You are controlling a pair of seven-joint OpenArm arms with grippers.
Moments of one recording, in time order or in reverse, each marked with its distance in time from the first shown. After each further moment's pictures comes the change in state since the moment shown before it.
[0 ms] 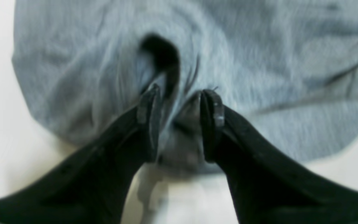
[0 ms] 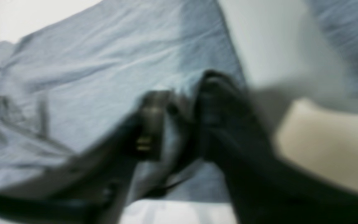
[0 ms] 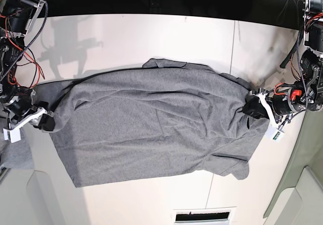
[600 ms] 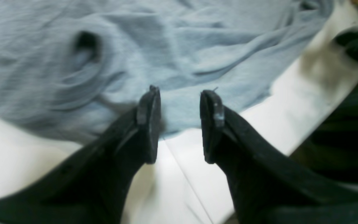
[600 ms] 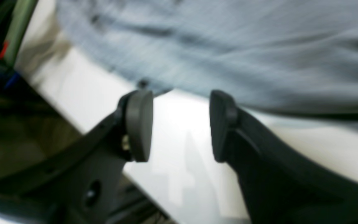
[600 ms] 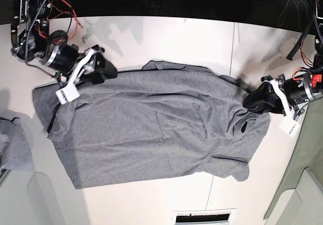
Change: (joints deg) left arm 18.3 -3.1 -10.6 25.4 -21.9 -0.1 11.8; right arm -21.9 -1.6 -20.5 20.3 10.4 4.5 -5.4
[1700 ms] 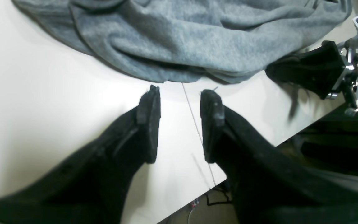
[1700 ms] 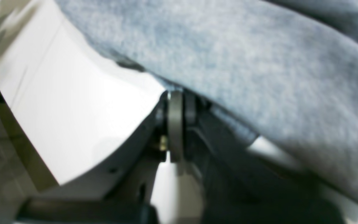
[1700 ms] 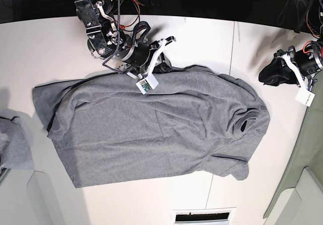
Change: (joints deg) left arm 10.6 1.8 -12.1 0.1 -0.9 0.0 0.9; right arm 8.4 -13.5 -21.0 -20.9 -28.8 -7.0 22.6
